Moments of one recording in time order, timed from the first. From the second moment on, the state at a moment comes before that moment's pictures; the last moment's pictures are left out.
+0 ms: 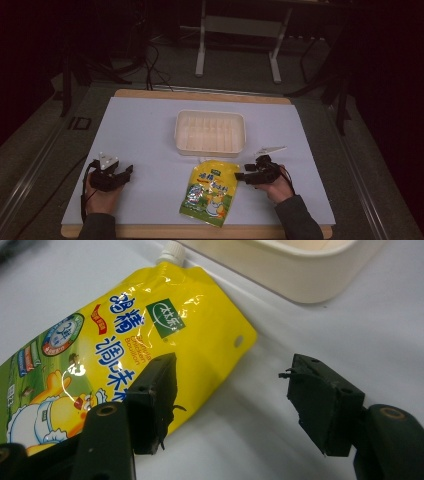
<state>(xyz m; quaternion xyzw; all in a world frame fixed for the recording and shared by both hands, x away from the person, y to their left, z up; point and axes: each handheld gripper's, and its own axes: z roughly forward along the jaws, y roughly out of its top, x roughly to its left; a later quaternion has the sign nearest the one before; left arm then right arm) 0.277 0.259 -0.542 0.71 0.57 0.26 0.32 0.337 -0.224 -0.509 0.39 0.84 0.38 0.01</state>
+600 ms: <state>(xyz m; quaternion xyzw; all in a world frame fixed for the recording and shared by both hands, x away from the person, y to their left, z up) 0.277 0.259 -0.542 0.71 0.56 0.26 0.32 0.345 -0.193 -0.524 0.37 0.85 0.36 -0.05</state>
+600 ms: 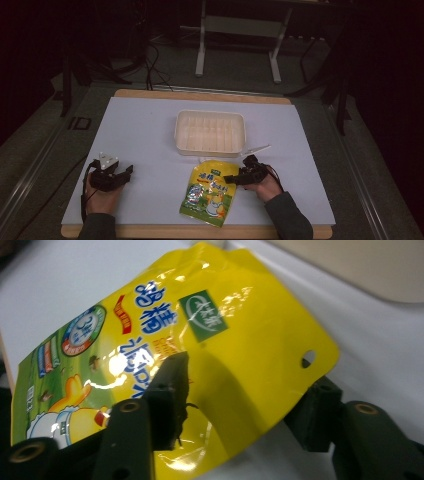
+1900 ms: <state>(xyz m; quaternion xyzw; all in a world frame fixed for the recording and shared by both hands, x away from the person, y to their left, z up) 0.277 0.258 -0.542 0.71 0.56 0.26 0.32 0.342 -0.171 -0.488 0.32 0.88 0.36 -0.03</state>
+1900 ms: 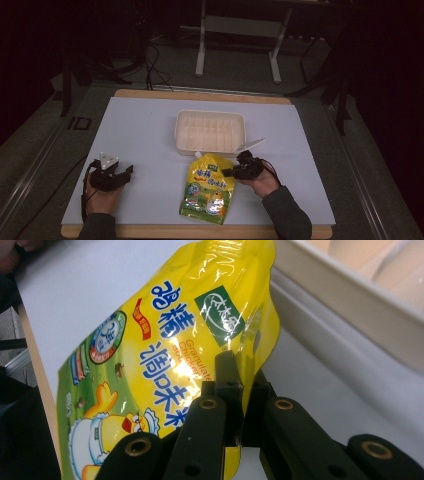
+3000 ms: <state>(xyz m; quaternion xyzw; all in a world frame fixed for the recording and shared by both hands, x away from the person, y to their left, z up) 0.277 0.259 -0.542 0.71 0.57 0.26 0.32 0.353 -0.157 -0.423 0.28 0.88 0.39 0.02</state>
